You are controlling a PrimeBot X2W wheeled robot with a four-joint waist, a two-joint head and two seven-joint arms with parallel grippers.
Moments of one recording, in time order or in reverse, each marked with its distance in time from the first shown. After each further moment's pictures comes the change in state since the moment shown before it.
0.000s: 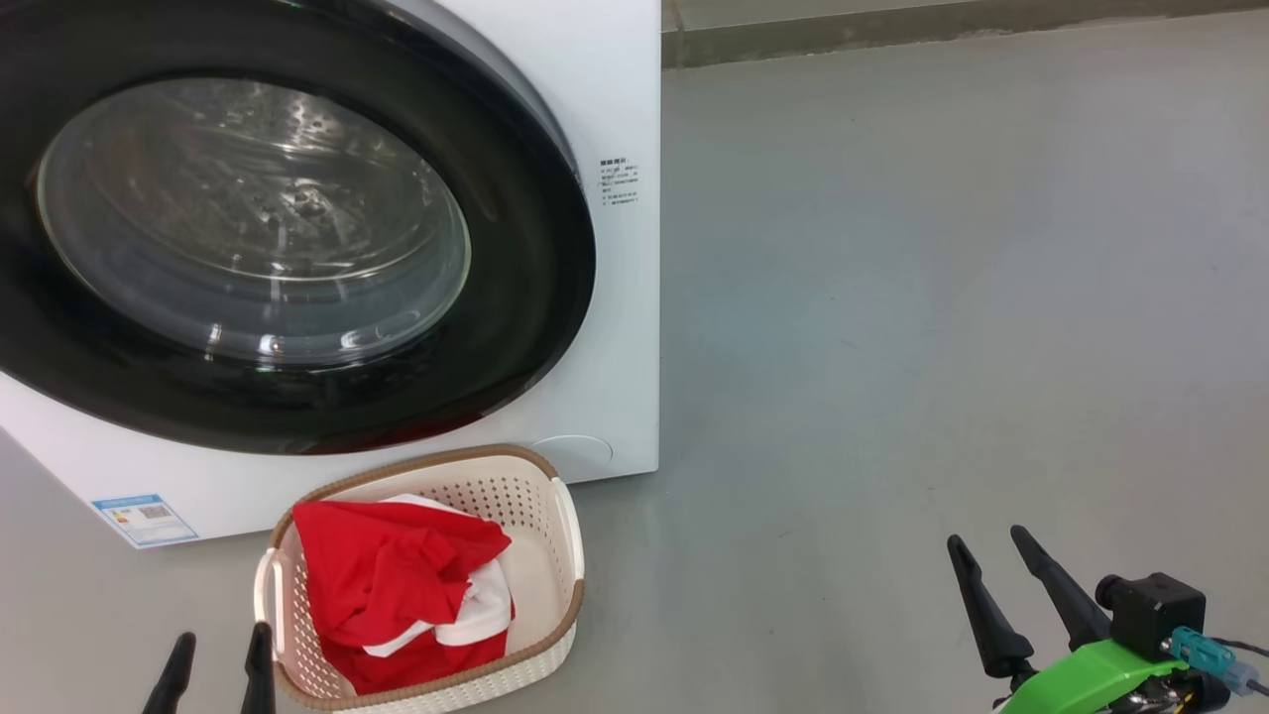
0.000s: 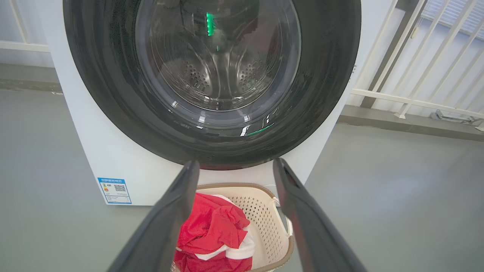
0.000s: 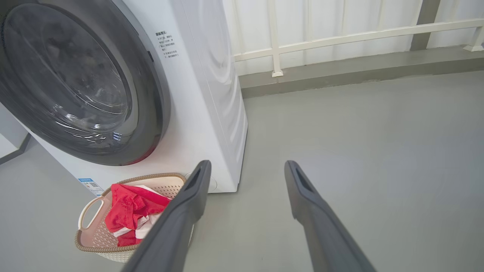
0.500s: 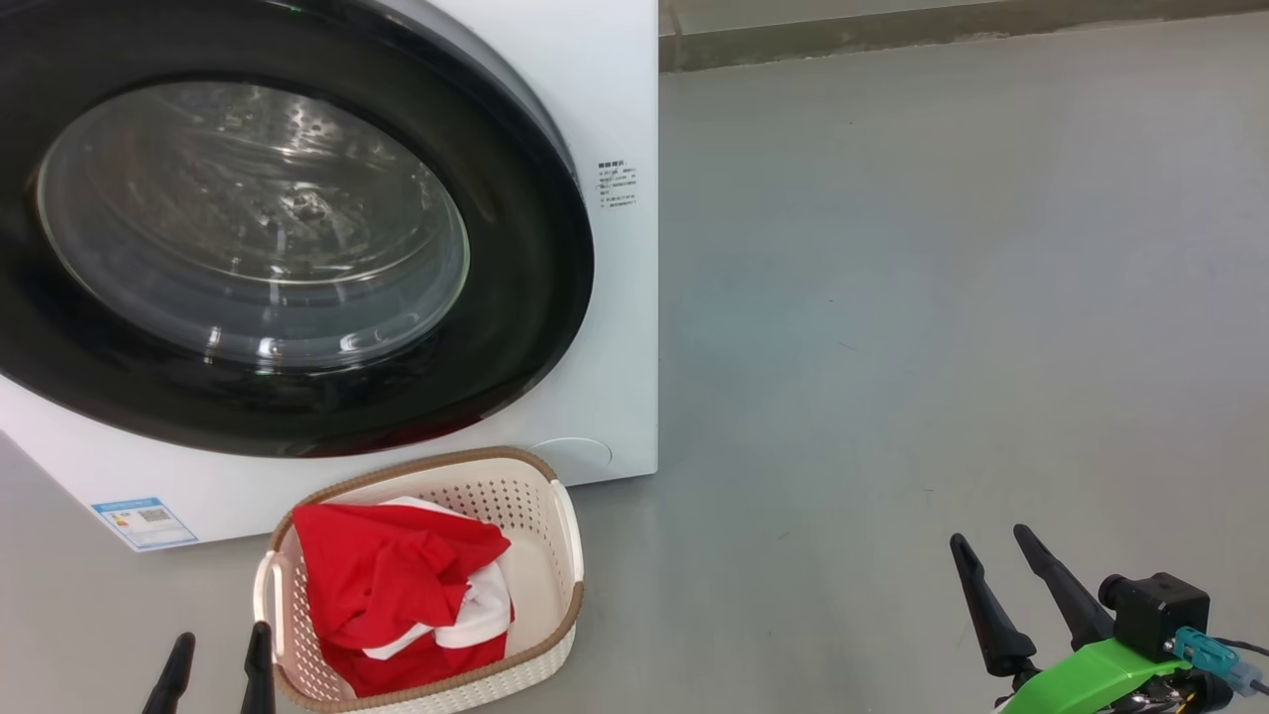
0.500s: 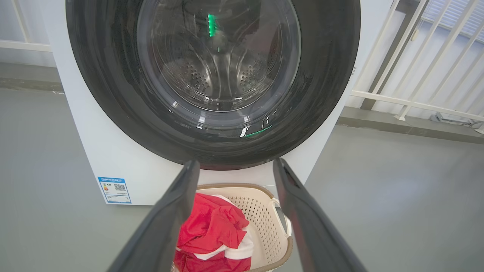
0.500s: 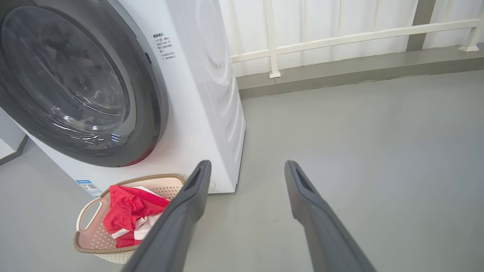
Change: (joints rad) left arm 0.011 -0.009 0.008 -0.010 0.001 0.000 0.000; right arm 0.008 0.001 -0.010 -0.005 -0.001 0.000 0.000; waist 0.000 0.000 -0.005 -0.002
